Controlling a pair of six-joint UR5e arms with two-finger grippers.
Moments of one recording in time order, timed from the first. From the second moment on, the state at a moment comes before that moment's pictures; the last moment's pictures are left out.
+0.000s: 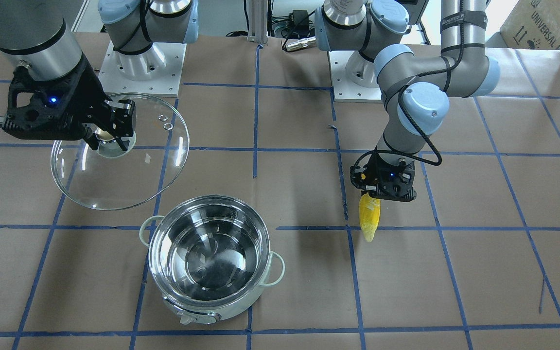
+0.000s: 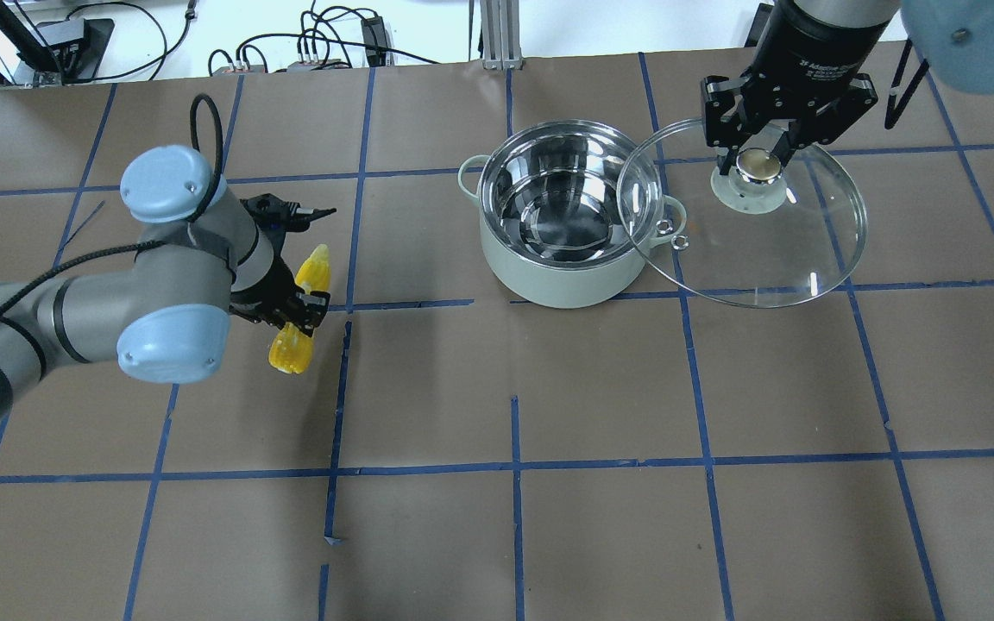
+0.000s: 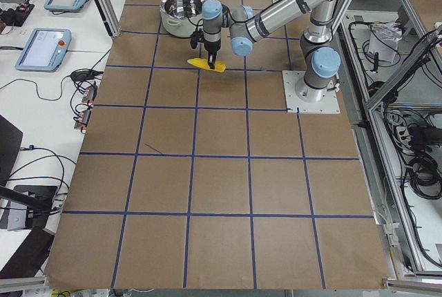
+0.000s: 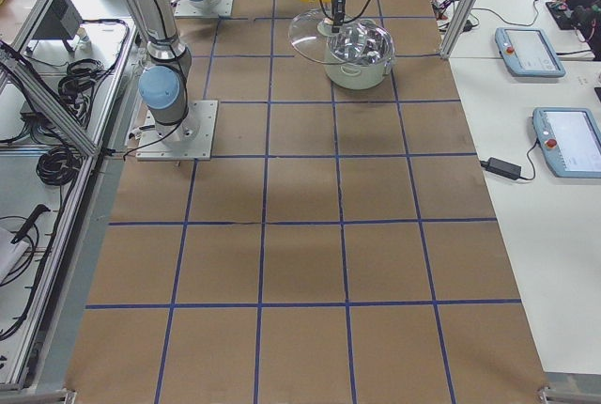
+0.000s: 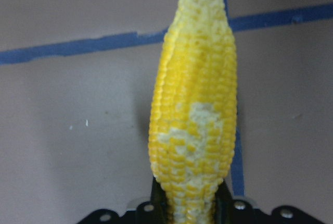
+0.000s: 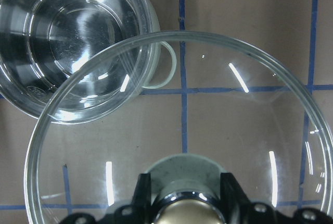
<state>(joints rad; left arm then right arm) -1.50 -1.74 -1.98 -0.98 1.56 0.18 1.57 -1.48 1.46 -1.55 -1.54 0.01</state>
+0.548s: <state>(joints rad) -1.64 -1.80 -1.58 -1.28 1.47 -0.05 1.56 -1.48 1.47 -1.55 -1.54 0.01</state>
